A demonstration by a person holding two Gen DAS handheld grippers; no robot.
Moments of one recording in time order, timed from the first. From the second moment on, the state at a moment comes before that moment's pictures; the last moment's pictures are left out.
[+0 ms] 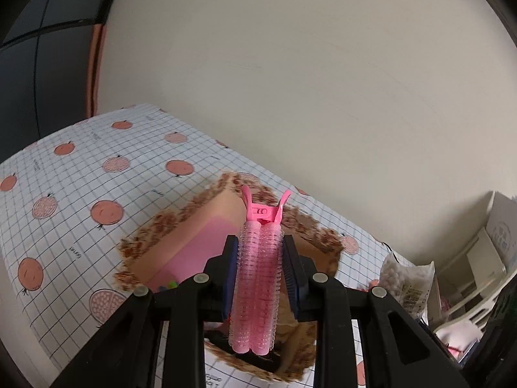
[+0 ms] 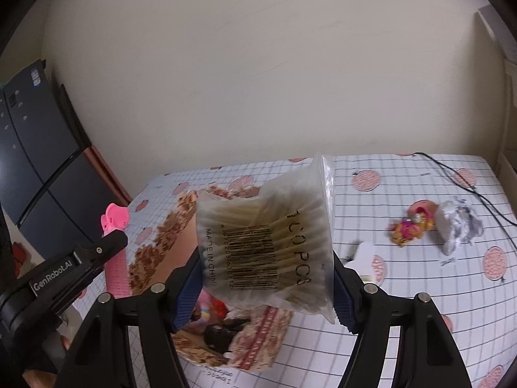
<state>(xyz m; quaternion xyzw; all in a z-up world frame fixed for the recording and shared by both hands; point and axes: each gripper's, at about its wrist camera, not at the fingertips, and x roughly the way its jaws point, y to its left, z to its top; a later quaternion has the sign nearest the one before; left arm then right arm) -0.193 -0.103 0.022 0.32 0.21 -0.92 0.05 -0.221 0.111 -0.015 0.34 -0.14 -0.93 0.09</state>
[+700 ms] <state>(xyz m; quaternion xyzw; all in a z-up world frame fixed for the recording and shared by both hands) -0.191 -0.161 -0.008 0.33 0.28 -0.90 0.07 -0.235 0.051 -0.040 0.38 -0.08 -0.91 0.12</state>
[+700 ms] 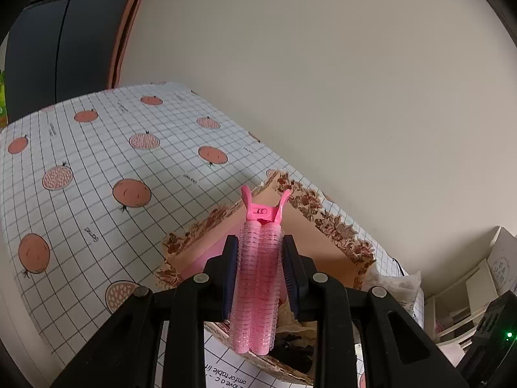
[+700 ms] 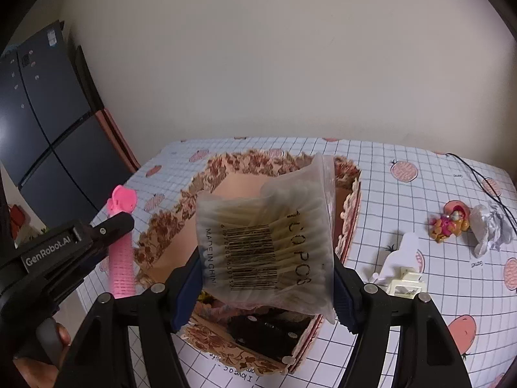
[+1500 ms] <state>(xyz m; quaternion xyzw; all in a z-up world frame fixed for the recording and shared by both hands) -0.210 -0.148 -0.036 0.38 0.27 -0.88 0.07 -0.248 0.047 -0.056 0.41 -0.09 -0.90 0.13</state>
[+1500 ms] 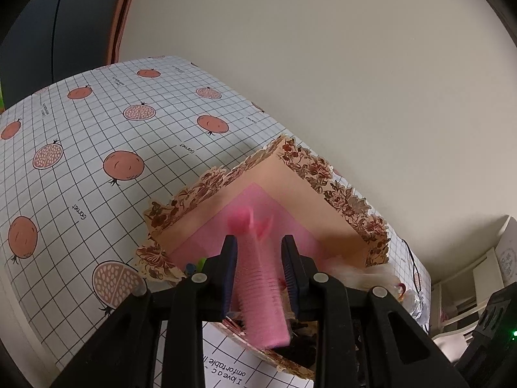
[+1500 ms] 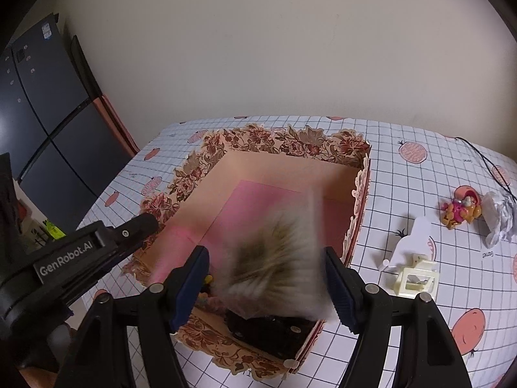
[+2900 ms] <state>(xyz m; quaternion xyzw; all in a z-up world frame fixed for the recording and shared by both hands) -0.201 -0.138 -0.015 0.36 0.24 -0.89 0.12 -0.241 0.091 -0.032 0.38 -0.11 -0.91 0.12</state>
